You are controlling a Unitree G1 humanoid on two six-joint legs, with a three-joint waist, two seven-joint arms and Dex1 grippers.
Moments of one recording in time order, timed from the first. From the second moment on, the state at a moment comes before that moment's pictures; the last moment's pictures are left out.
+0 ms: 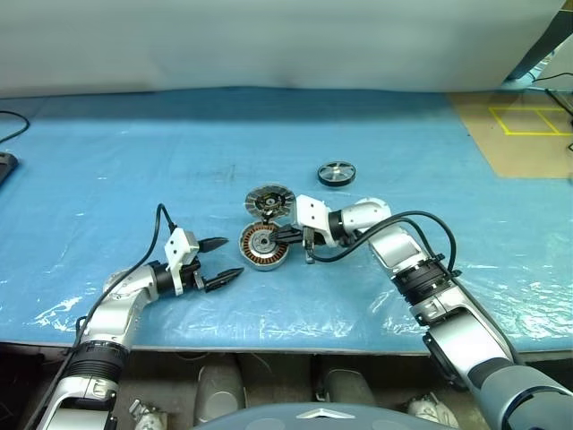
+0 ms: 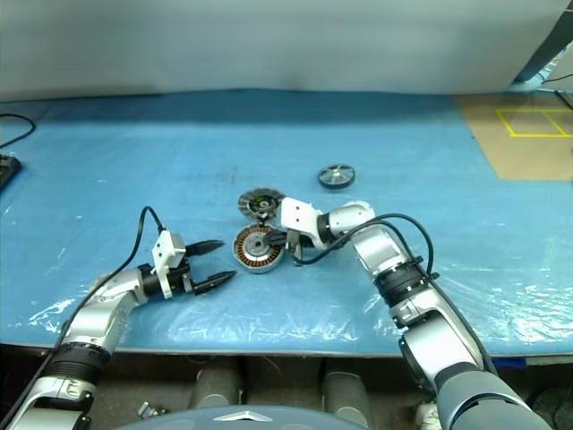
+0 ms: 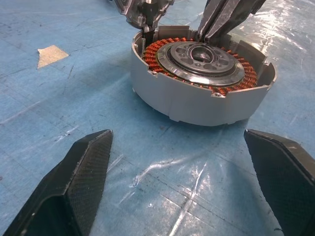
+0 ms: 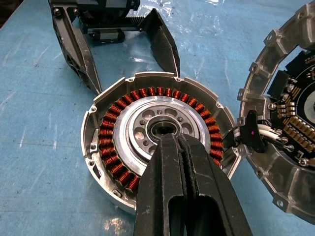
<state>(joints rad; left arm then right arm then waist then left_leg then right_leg) -0.17 0.47 0.00 0.32 -0.33 -0.07 -1.11 -0.67 -0.35 0.40 0.33 -0.01 0.07 1.15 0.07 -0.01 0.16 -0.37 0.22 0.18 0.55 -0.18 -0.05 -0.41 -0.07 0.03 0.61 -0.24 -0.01</state>
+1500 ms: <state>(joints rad) -0.27 0.39 -0.06 0.38 -0.26 -0.08 -1.13 -0.65 -0.30 0.39 0.28 0.02 0.11 1.17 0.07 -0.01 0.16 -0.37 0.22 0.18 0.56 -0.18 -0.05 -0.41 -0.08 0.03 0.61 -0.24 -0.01</state>
